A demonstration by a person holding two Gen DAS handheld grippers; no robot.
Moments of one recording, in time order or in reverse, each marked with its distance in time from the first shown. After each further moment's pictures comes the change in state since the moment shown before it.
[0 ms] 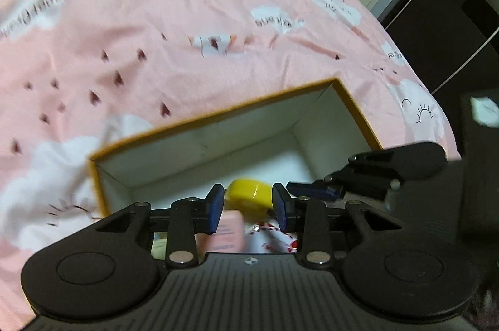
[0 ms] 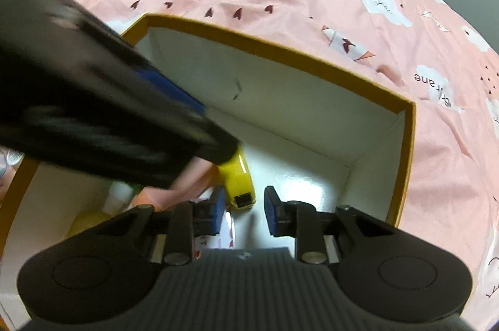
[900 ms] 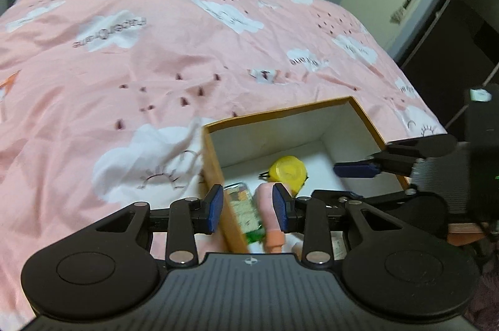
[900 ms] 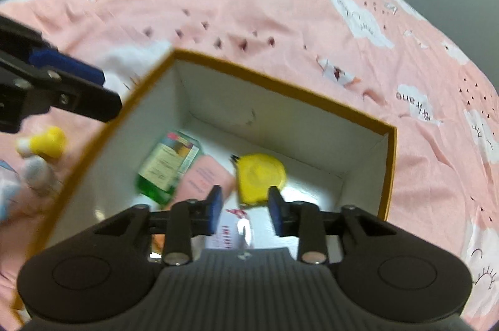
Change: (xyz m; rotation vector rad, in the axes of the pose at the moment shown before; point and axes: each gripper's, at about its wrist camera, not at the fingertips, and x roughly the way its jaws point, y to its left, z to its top) left arm -0.102 0.033 -0.062 -0.057 -0.165 0.089; right arm -0.053 0.038 0.001 0.015 -0.089 -0.056
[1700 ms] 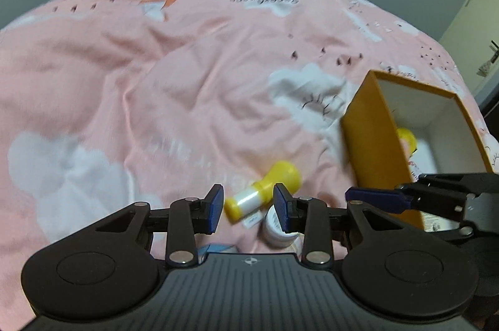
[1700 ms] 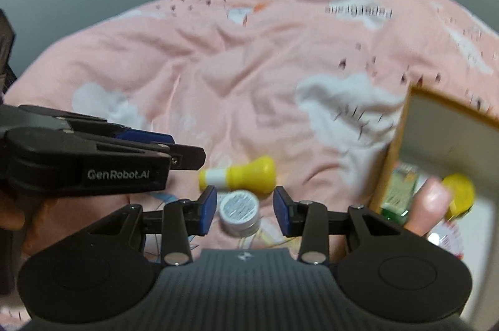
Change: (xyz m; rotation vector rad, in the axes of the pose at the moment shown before) left arm -0.056 0.092 -0.122 -0.293 -0.051 0.274; right arm -0.012 0.171 -0.004 0.018 -0.096 0.310
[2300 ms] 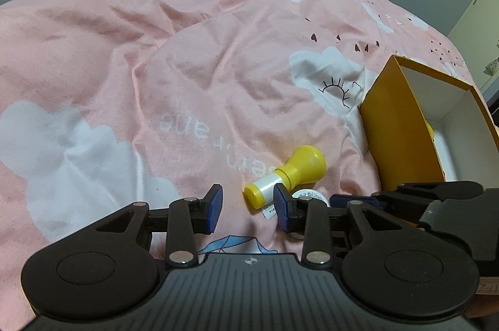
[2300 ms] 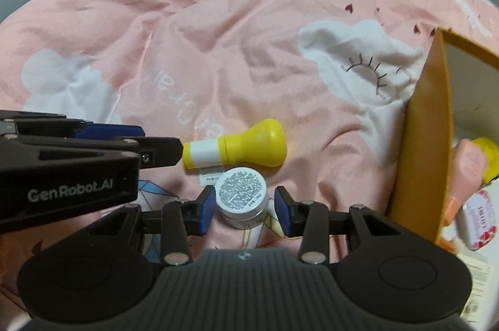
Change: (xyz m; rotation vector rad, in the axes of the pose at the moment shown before) left arm 0.016 0.016 -0.011 -0.008 0.024 0.011; right arm 0.062 0.008 -0.008 0.063 0.113 -0.061
